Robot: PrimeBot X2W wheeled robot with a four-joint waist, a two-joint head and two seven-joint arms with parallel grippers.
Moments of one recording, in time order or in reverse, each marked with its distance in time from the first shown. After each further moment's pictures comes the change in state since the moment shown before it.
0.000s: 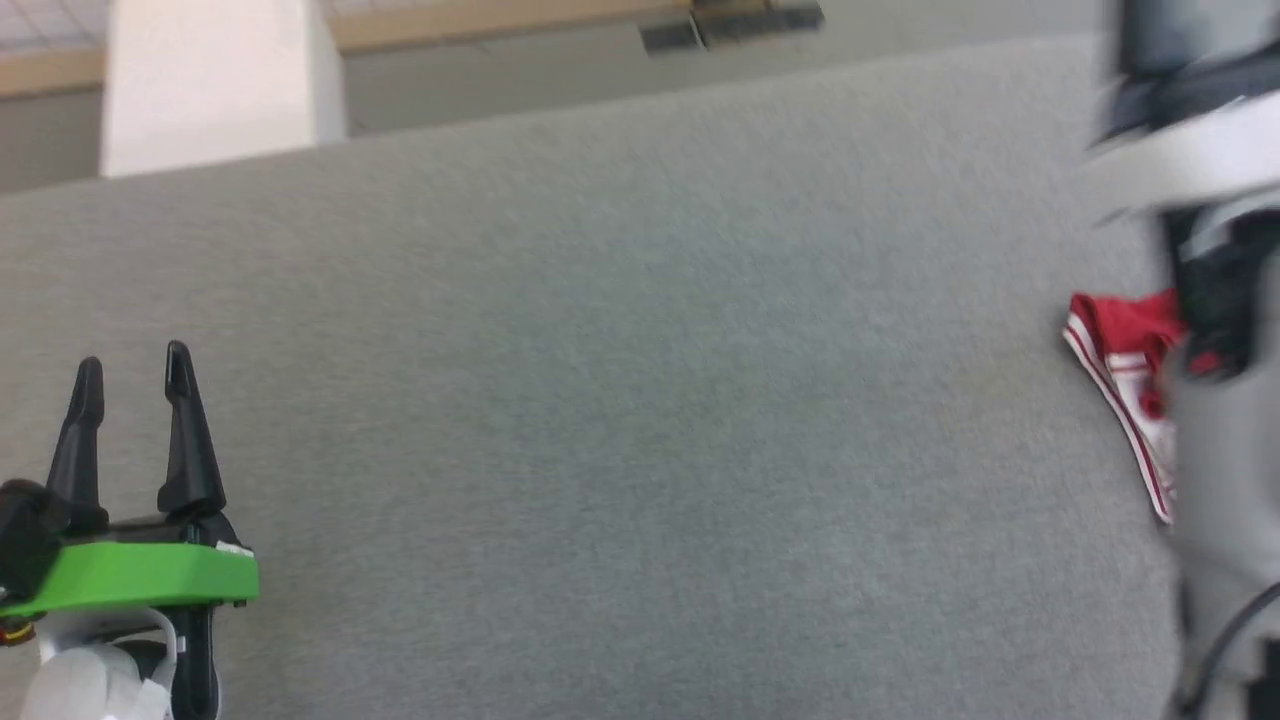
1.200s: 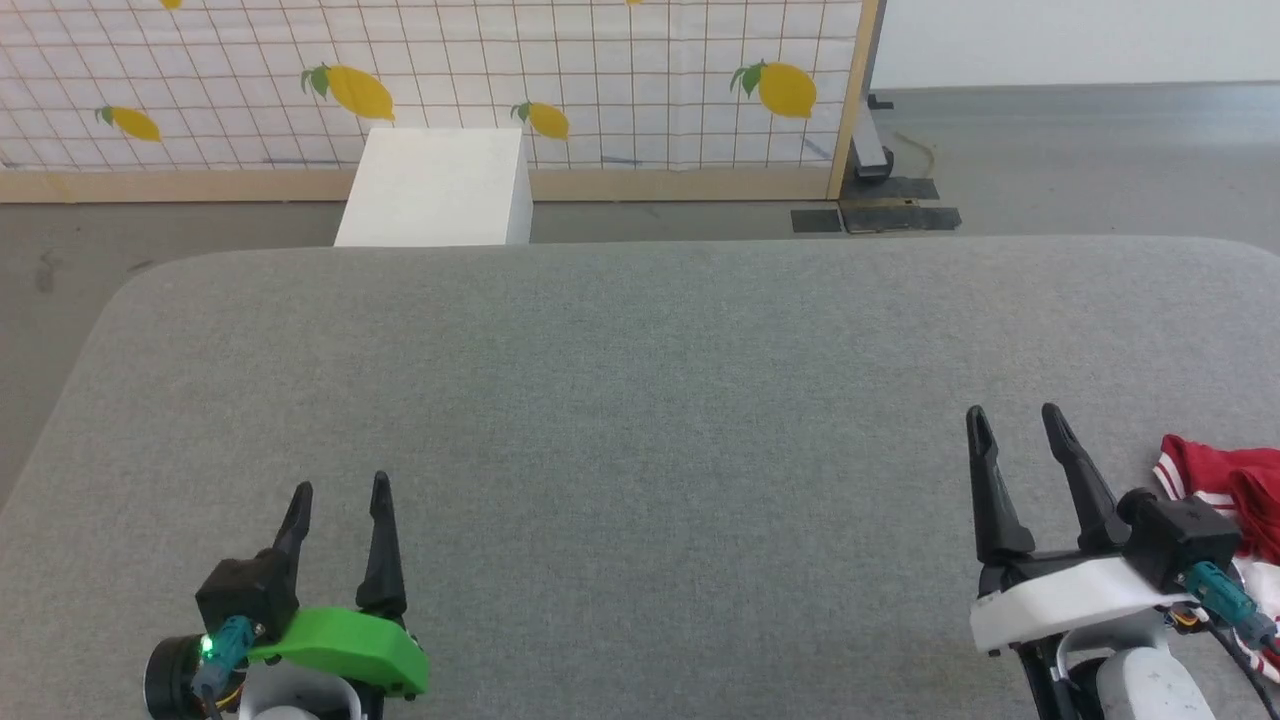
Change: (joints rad) left arm 0.049 -0.125 -0.183 0.231 0.141 0.081 -0.013; right arm 0.647 0.090 -0.005 0.166 0.047 0.000 -0.256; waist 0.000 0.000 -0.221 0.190
